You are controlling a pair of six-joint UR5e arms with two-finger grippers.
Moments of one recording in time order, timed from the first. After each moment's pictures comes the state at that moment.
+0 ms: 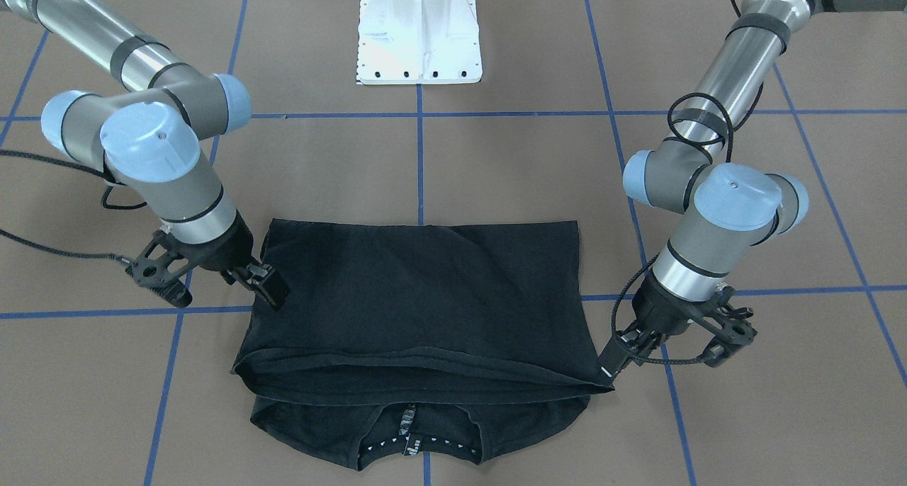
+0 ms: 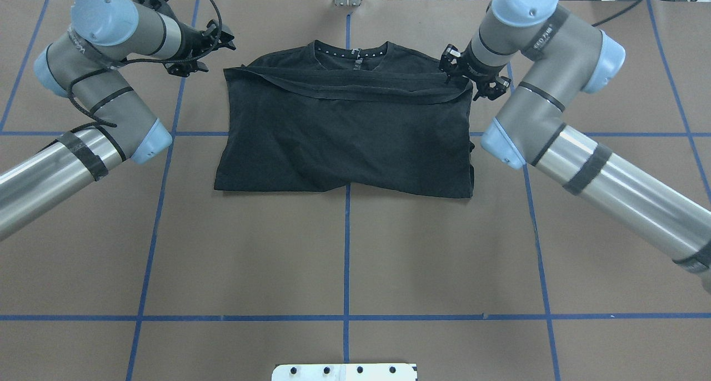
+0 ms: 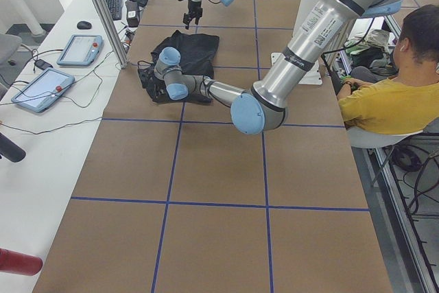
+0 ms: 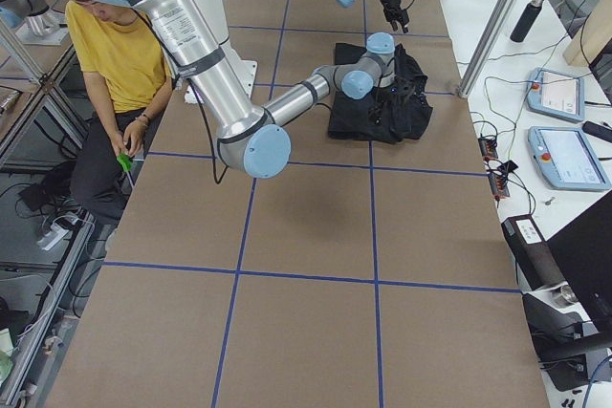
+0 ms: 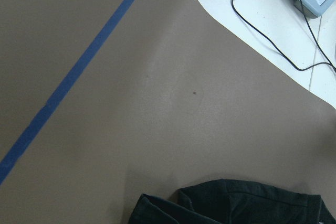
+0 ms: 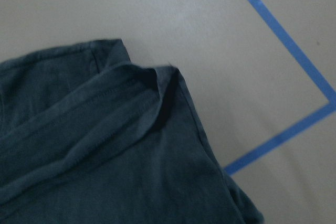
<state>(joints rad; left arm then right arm) -0.91 -2.23 -1.13 -2.44 -1.89 -1.59 0.78 -1.07 1.62 -1.30 1.94 1.63</state>
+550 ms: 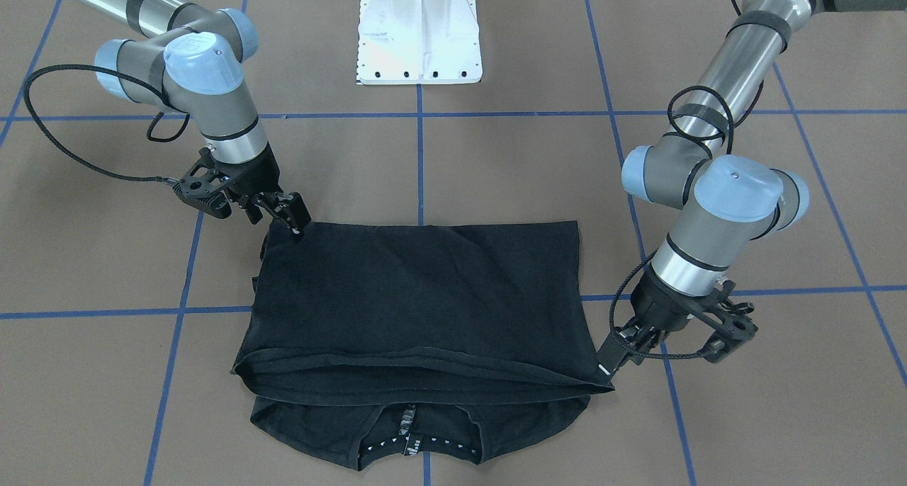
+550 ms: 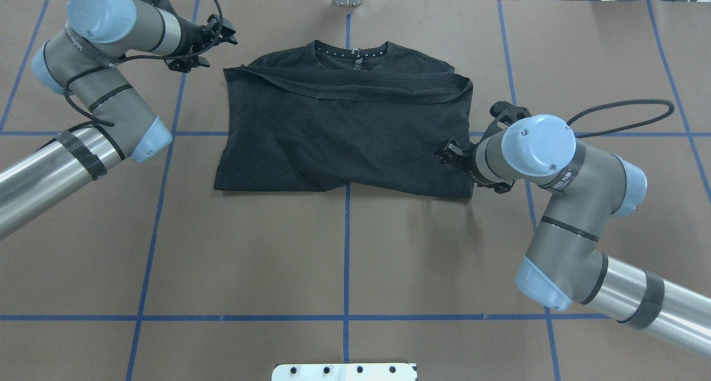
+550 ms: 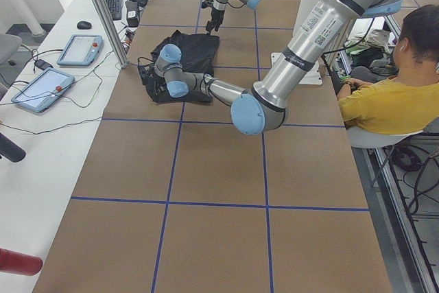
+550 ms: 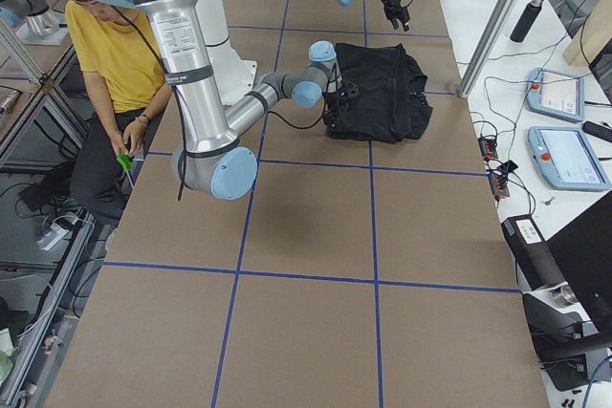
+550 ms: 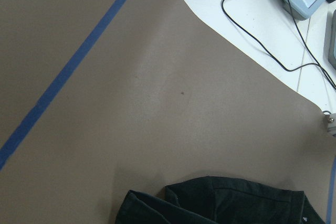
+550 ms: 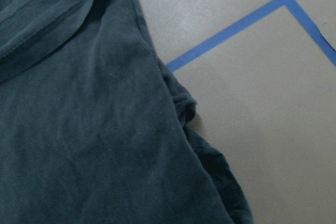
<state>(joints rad) -0.91 -2.23 -1.17 -2.44 -1.87 -1.60 0.57 -1.24 1.76 -1.26 1.71 1.72</state>
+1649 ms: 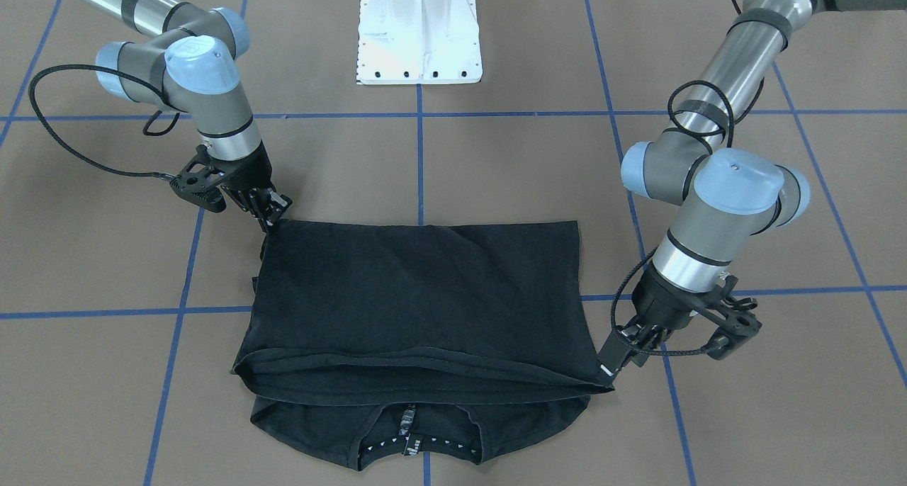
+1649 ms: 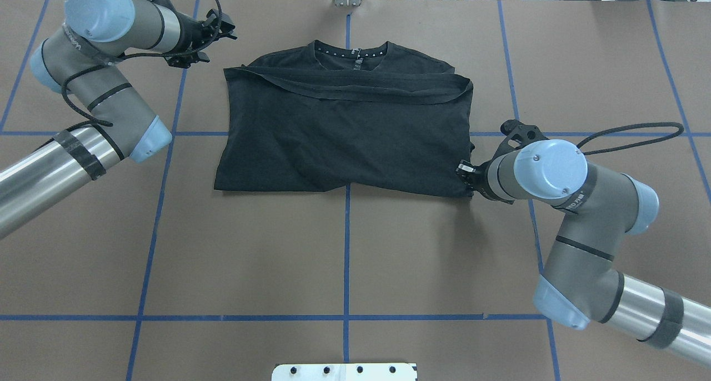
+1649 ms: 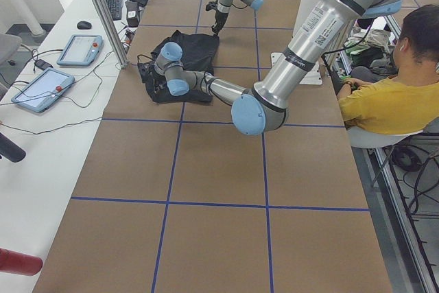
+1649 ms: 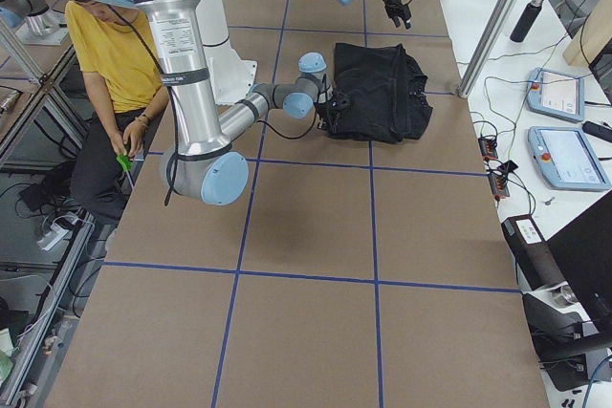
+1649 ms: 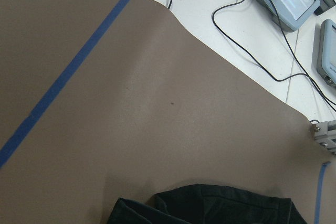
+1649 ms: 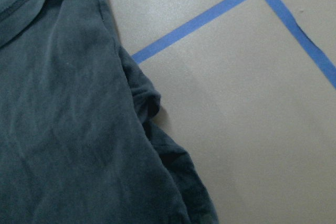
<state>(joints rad) -0.91 -2.23 -1.19 -2.43 -1.85 -1.60 0.56 -1.32 1.81 -1.23 1.70 1.72</state>
